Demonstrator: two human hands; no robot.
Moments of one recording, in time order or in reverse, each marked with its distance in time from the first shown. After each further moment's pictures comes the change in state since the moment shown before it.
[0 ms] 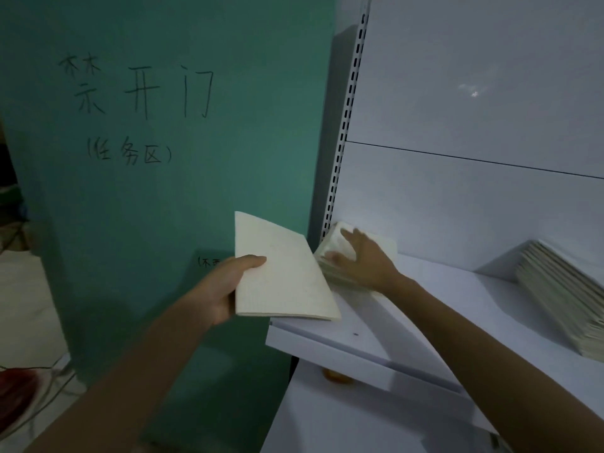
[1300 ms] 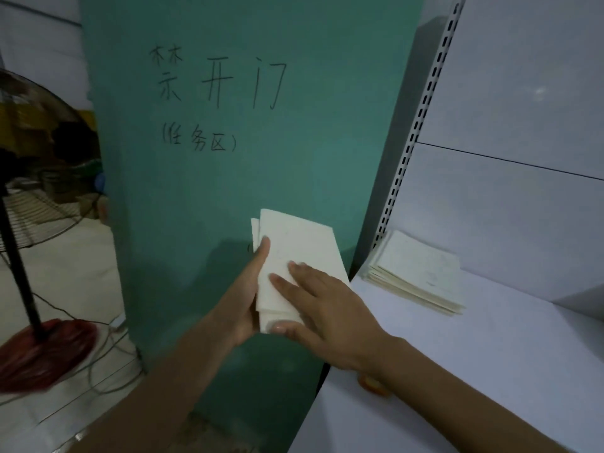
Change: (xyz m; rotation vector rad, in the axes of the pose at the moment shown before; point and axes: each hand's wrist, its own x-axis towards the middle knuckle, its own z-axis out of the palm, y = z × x) left_hand -0.015 -0.023 -0.045 -0.390 -0.132 0.044; right_hand -0.060 -0.113 0.067 -0.138 -0.031 -0.725
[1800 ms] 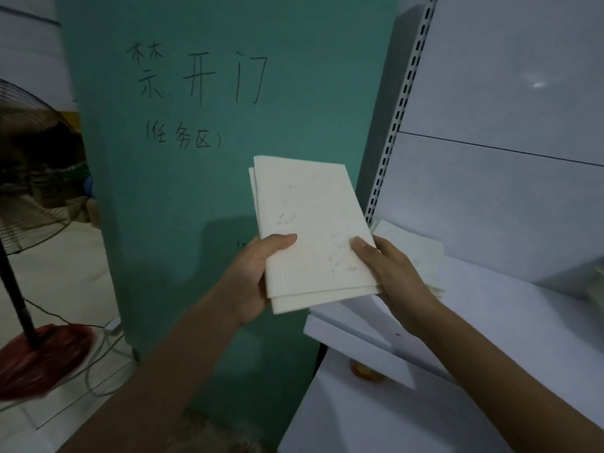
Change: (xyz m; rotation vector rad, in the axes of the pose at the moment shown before) left_hand -0.012 0.009 0.047 0.154 -0.011 0.167; right_hand -0.033 0.044 -0.055 1.164 0.307 0.745
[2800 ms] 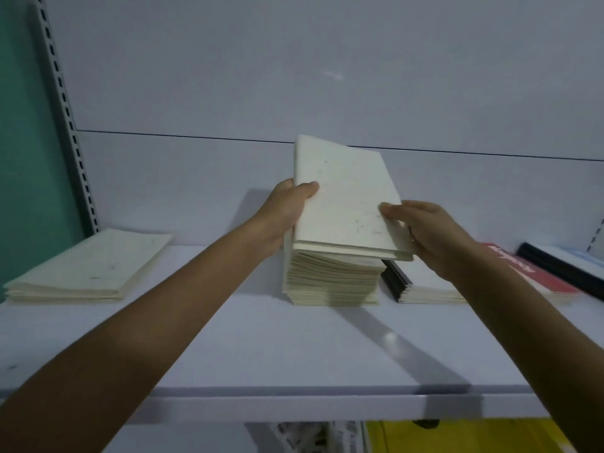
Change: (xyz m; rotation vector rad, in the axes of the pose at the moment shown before) left_hand 0.047 -0.139 0.458 0.421 -0.393 0.052; right_hand -0.203 -0.020 -0.428 -0.023 0.607 0.038
